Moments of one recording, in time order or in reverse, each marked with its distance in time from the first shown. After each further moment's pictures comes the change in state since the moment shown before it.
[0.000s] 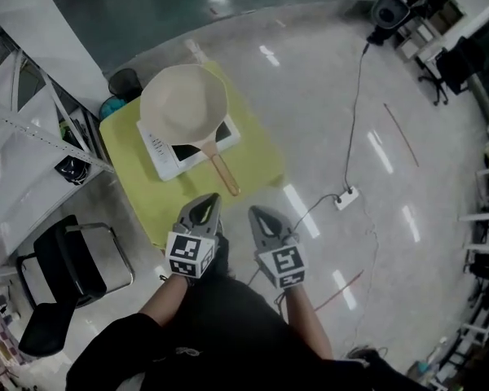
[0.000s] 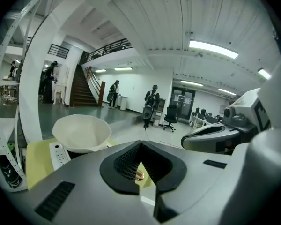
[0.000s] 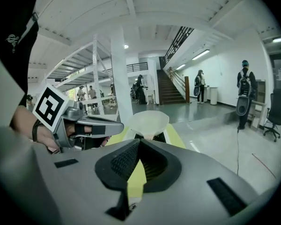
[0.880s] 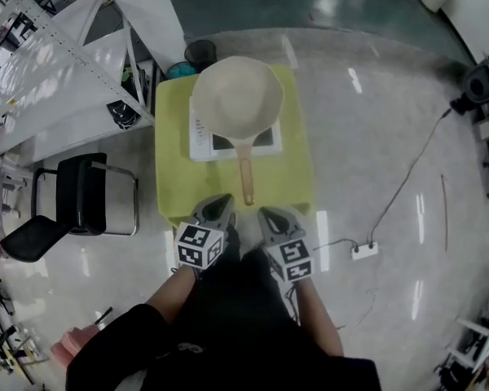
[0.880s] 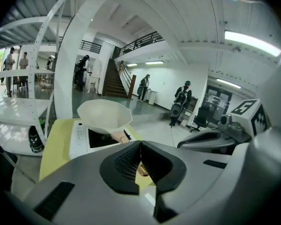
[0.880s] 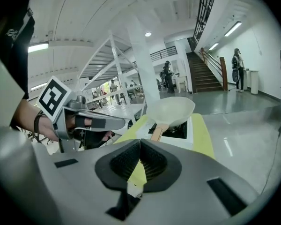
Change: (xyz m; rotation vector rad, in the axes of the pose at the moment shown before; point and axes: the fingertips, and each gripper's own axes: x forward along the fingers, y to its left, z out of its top) left arm 0.039 0.013 -0.035 -0.240 0.065 0.341; right arm 0.058 -0.045 -0.033 -0.100 0.128 0.449
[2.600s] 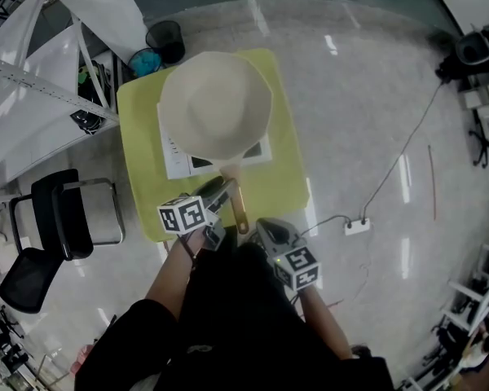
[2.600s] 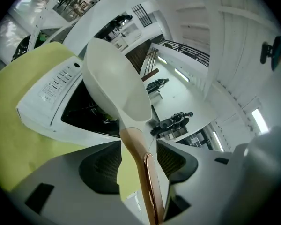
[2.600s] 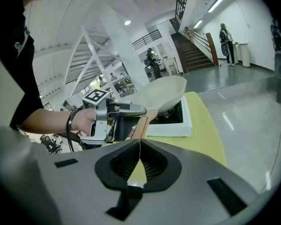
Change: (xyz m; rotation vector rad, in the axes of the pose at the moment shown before) left arm 0.156 0.095 -0.012 -0.666 0.156 -0.276; right arm 0.078 -0.054 -0.019 0.228 0.147 0.001
